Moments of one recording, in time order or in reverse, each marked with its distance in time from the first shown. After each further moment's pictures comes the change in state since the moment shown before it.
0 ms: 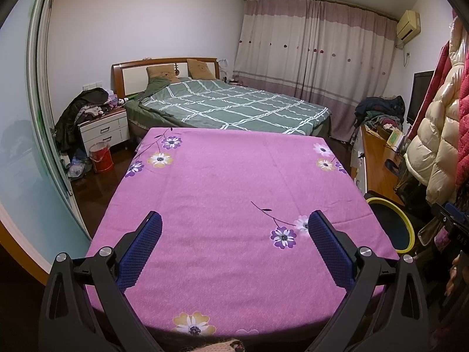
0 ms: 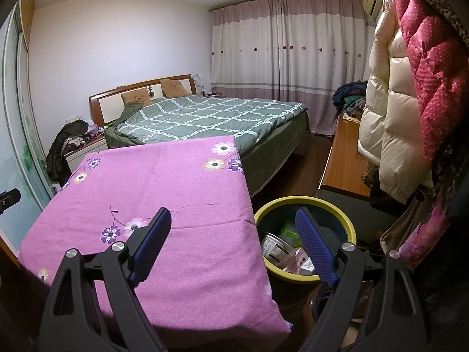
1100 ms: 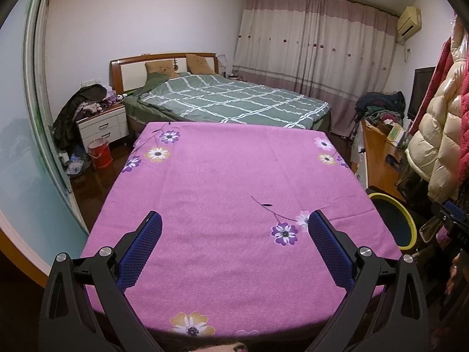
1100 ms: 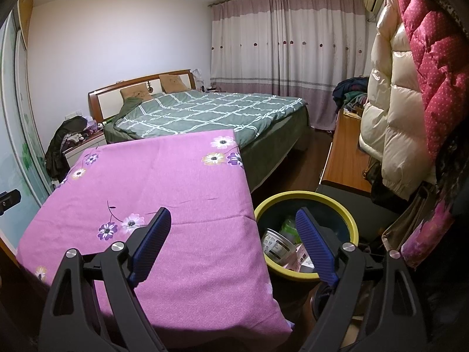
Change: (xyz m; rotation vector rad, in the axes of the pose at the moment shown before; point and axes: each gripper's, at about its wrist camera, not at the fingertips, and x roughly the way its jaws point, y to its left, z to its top) left arm 0.014 0.001 -0.007 0.010 0.018 -0.019; right arm 0.005 0.003 -0.004 0.004 0.014 0.003
